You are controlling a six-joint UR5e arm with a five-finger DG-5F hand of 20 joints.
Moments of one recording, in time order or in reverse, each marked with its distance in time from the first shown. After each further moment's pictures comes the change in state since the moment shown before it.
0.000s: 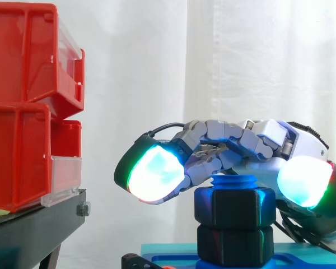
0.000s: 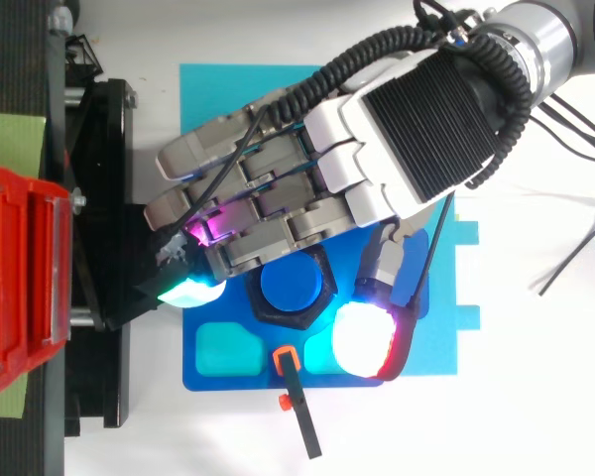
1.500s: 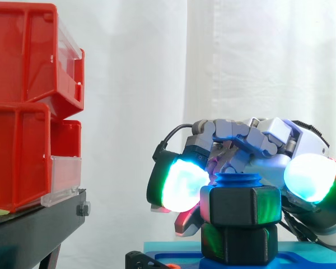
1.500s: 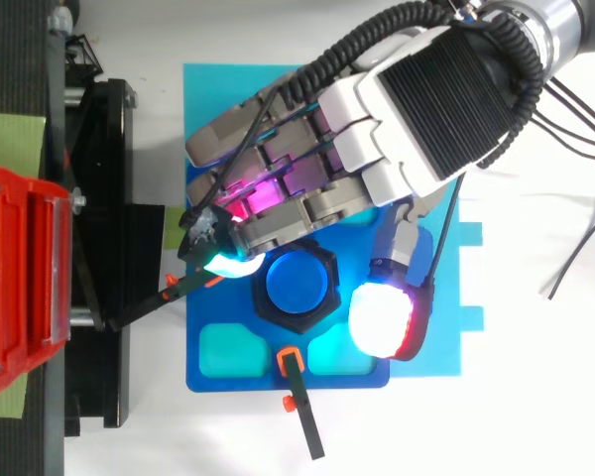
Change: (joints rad) arm -0.027 0.001 0.004 0.046 -0.052 0.040
